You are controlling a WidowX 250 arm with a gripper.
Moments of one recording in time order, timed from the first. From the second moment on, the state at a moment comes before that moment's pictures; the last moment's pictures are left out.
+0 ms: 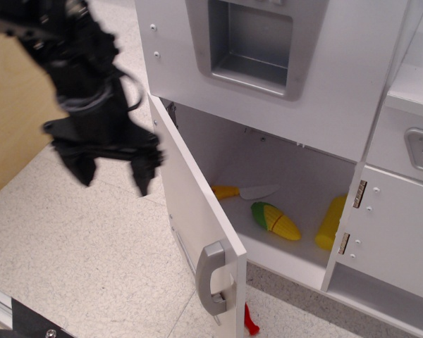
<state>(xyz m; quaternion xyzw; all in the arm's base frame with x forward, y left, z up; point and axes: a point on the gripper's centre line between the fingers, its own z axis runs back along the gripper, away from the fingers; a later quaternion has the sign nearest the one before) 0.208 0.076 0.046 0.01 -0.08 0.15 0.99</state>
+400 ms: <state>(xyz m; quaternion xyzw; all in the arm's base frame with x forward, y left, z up) 0.209 0.092 -0.028 0.05 -0.07 0.13 0.99</state>
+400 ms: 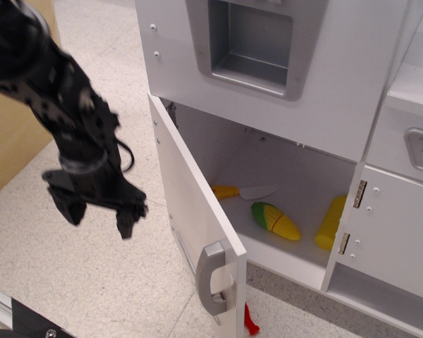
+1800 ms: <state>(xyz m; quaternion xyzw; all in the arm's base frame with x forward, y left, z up) 0.319 0.006 -0.085 0.01 -0.11 0.24 0.96</state>
